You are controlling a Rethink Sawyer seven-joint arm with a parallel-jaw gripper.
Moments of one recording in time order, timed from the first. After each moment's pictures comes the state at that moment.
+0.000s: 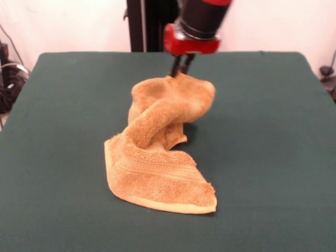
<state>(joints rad) -0.10 -0.61 -0.06 1.65 -0.35 0.68 1.57</state>
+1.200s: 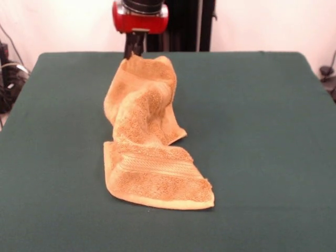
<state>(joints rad) -0.35 -0.74 0.04 1.83 -0.48 0.52 1.57</state>
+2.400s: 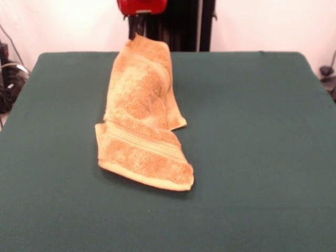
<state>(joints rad) -0.48 -0.84 0.12 2.08 -0.67 0.45 1.57</state>
